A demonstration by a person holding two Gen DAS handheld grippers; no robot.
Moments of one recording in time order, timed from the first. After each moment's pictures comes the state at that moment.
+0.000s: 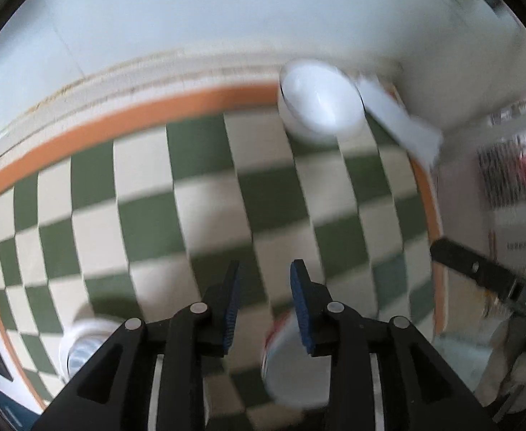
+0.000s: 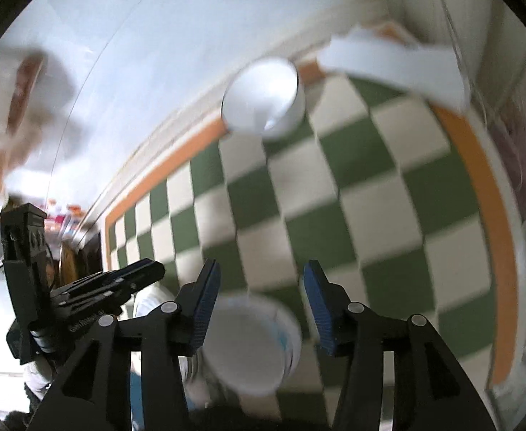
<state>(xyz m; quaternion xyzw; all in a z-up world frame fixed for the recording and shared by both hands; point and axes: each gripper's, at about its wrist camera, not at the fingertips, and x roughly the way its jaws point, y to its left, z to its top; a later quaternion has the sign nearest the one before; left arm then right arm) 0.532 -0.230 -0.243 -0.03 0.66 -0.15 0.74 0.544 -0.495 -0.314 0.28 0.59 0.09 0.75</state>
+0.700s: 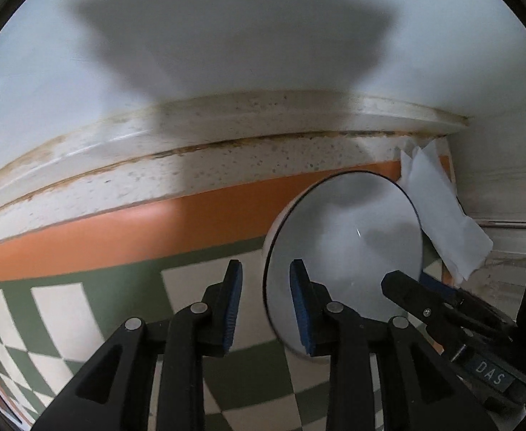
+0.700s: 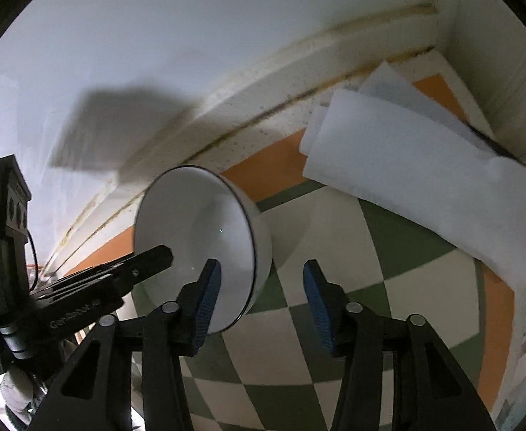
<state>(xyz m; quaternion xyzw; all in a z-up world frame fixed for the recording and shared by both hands) 0.700 -0.303 -0.346 -0.04 0.70 -0.14 0.69 0.714 -0.515 -0.412 0.27 0.64 0.04 0.72</state>
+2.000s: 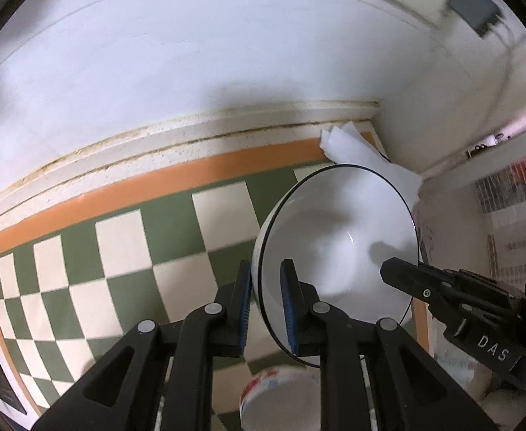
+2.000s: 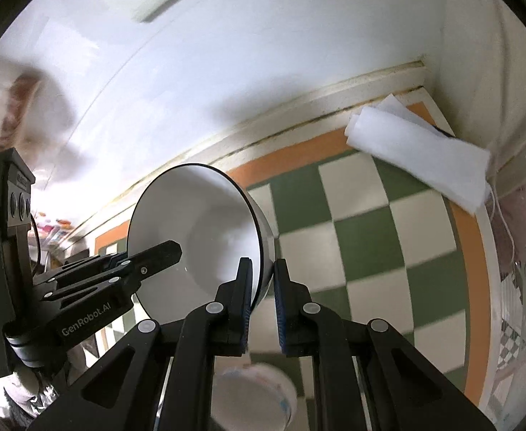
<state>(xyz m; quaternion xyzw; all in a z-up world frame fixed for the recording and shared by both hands) 0.564 -0.265 -0.203 -0.01 0.62 -0.18 0.77 0.581 -0.479 -0.272 0.23 0.58 0.09 0.78</state>
